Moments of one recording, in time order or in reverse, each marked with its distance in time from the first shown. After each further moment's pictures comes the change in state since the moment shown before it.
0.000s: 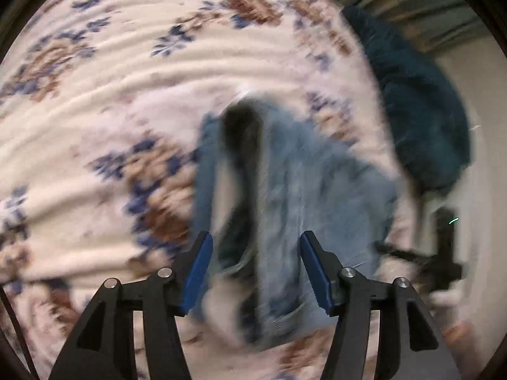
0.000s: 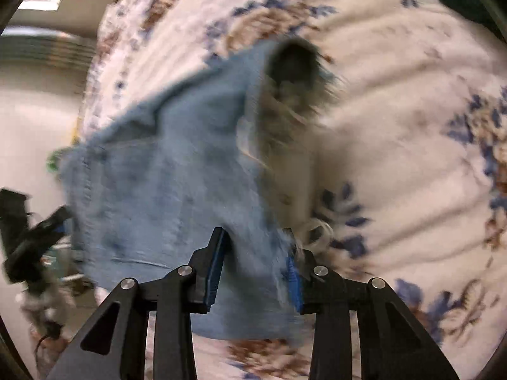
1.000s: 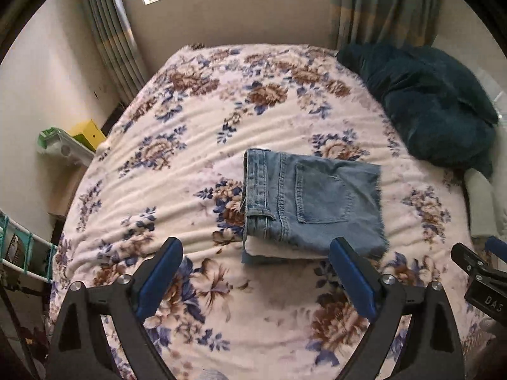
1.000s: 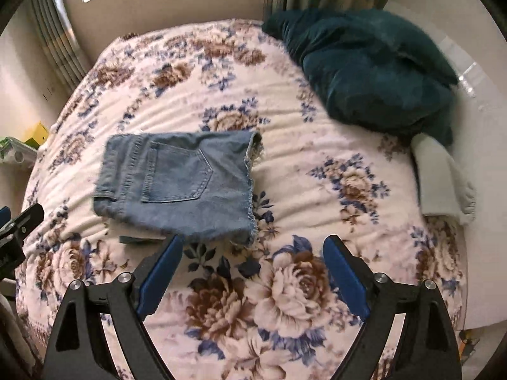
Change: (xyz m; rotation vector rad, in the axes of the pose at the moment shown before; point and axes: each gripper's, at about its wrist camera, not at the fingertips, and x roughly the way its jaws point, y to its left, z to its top) left arm -0.188 -0.148 -0.158 0.185 -0.383 0.415; right arm -0.220 0.144 -0.228 -0.129 -0.493 -0.452
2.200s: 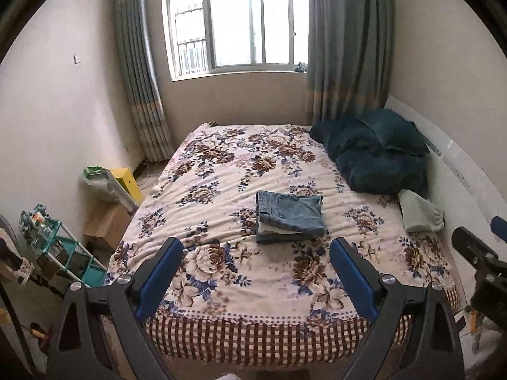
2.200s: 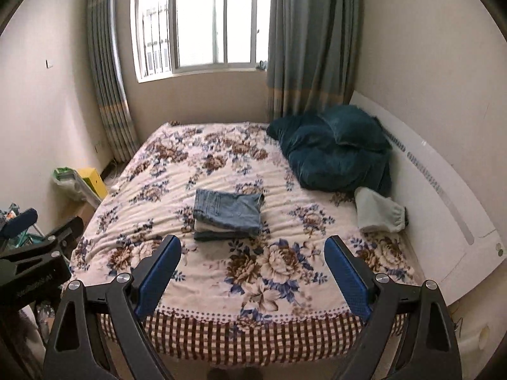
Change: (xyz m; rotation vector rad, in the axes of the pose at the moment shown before) left arm -0.445 0.048 -0.176 0.009 -0.318 -0.027; right arm -0.557 -0.007 -0.267 -0.018 -0.427 0.044
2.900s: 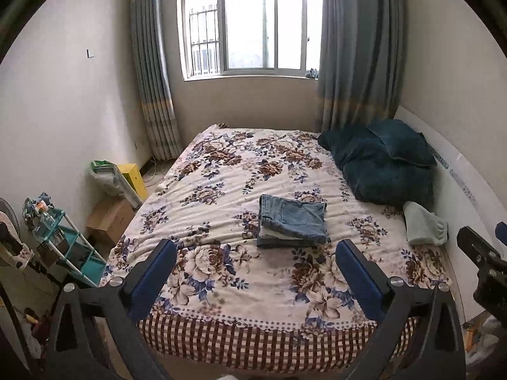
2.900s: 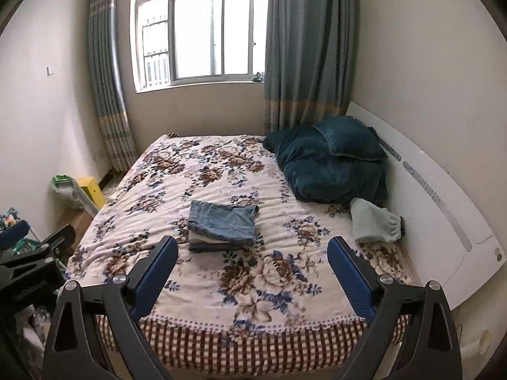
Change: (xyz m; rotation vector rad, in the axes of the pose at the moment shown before) left arm 0.010 -0.010 -0.007 -0.050 -0.024 0.034; right arm 0.012 -0.031 0.011 0.001 -0.042 0.002
